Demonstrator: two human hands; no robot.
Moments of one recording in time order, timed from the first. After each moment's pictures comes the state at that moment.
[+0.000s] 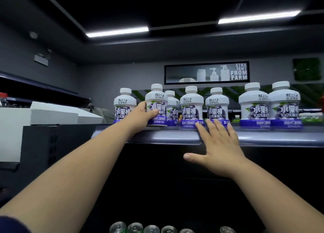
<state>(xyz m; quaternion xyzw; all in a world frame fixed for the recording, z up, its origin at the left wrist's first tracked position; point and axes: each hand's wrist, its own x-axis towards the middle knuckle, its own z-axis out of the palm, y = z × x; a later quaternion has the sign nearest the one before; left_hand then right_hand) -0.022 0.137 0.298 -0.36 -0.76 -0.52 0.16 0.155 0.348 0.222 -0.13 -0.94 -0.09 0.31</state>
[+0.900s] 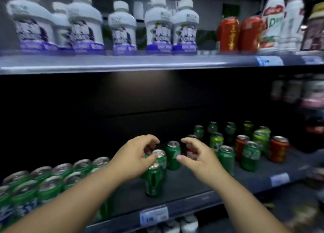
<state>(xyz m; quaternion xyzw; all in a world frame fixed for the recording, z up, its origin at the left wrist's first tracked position) 0.152 0.298 0.035 -0.58 -0.75 -0.31 0.06 0.322 0.459 0.000 -0.19 -0.84 0.39 0.33</state>
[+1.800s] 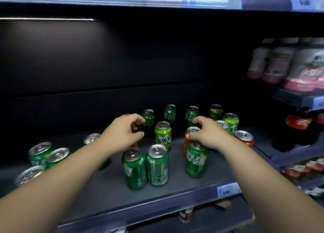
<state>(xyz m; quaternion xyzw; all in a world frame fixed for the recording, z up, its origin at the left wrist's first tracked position) 0.199 0.601 -0.013 -0.50 -0.80 -0.32 0.01 0.399 0.815 -0.018 -0.36 -0.87 0.30 0.13</state>
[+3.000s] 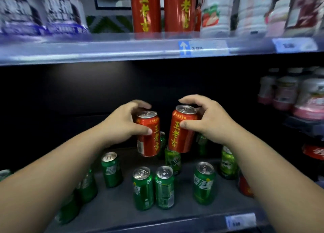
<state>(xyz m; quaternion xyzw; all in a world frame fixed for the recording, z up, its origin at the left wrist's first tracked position) 0.241 0.571 0.106 -0.49 -0.74 -0.45 -0.05 0.413 0.774 0.097 -0.03 -0.85 0.40 0.34</state>
